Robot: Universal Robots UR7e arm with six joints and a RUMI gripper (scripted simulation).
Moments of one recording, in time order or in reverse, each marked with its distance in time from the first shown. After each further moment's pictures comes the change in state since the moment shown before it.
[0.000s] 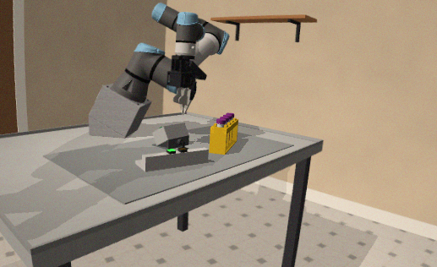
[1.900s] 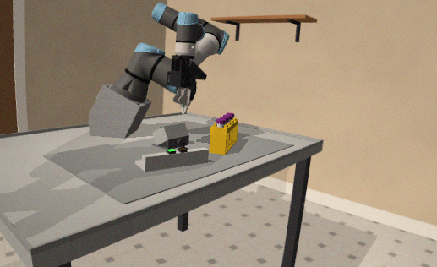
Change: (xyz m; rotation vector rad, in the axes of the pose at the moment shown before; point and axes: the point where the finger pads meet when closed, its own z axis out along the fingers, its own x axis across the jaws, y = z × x) arm 0.000 0.000 0.000 0.000 0.000 0.000
